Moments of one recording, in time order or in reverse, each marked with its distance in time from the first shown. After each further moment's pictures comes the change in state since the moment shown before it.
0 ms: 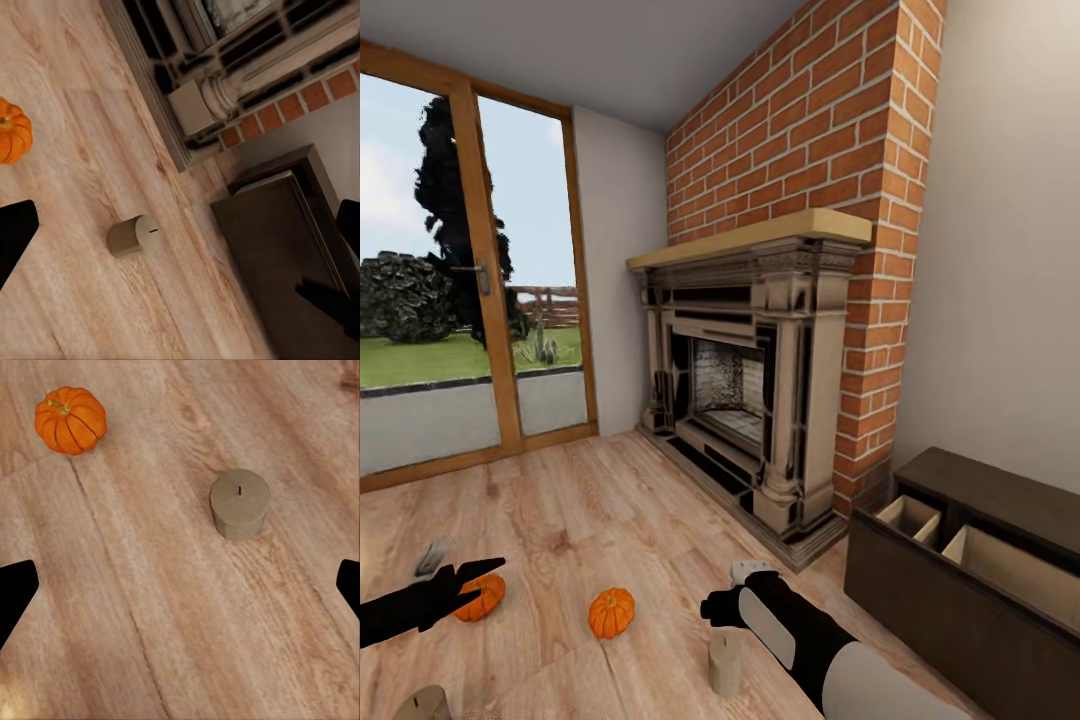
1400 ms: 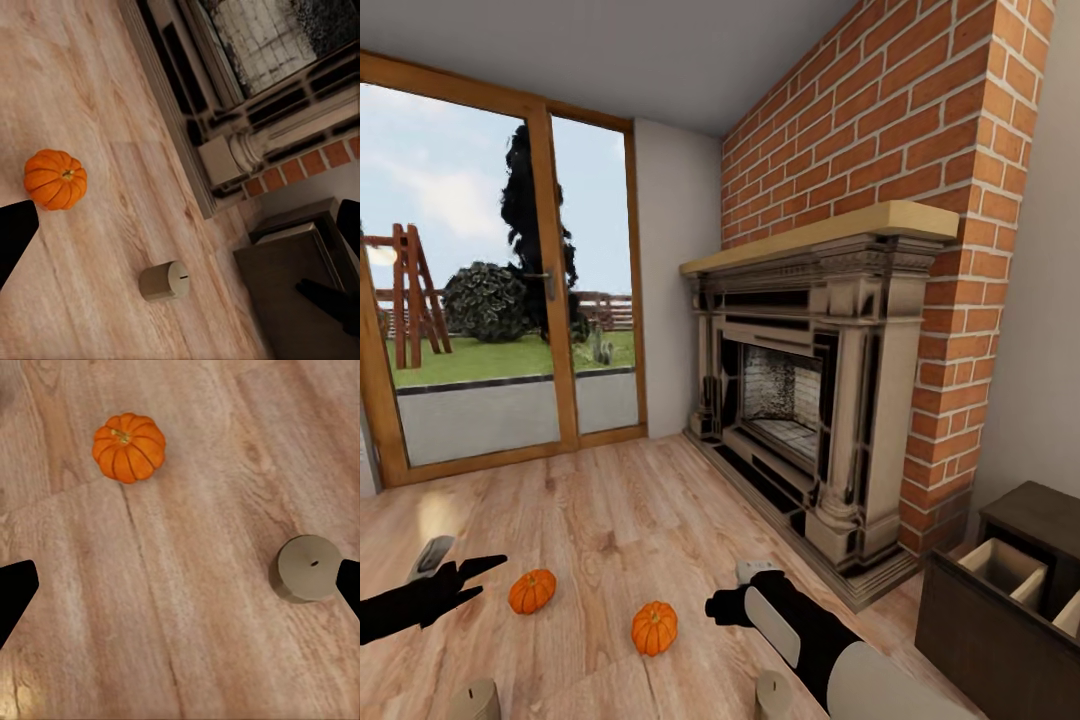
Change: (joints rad) left arm 0.000 -0.002 0.001 -0.019 0.000 0.000 0.006; right arm 0.000 -0.013 -0.018 0.007 -0.006 -0.006 0.008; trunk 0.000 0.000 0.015
